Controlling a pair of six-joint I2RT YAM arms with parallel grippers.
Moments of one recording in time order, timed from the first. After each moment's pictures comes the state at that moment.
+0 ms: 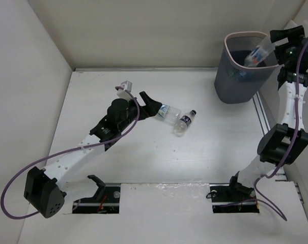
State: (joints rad) left arm -0.64 1.10 0.86 0.03 -0.06 -0.78; right arm -0.41 1.69 1.72 0.01 -0.22 0.92
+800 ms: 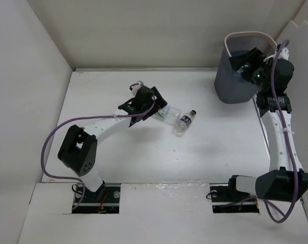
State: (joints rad) left arm -0.63 1.62 1.16 -0.18 -0.16 -1.03; right arm -0.12 1.29 1.40 -0.17 -0.22 0.64
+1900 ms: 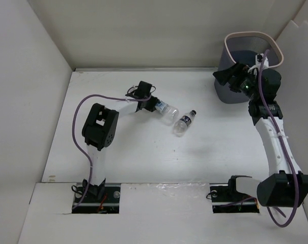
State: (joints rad) left arm -0.49 2.08 1.45 -0.22 -0.01 -1.44; right arm -0.07 1.20 1.18 -0.09 -0.44 0.60
